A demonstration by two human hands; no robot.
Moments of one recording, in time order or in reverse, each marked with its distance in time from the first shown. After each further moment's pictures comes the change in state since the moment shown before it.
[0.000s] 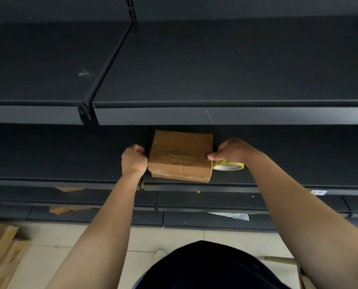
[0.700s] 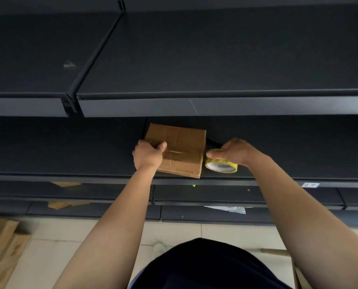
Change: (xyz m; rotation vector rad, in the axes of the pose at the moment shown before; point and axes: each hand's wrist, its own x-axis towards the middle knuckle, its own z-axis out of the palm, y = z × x) left_hand -0.029 0.031 0.038 0.074 -0.051 -0.058; right_hand -0.009 0.034 0.011 0.076 0.047 0.043
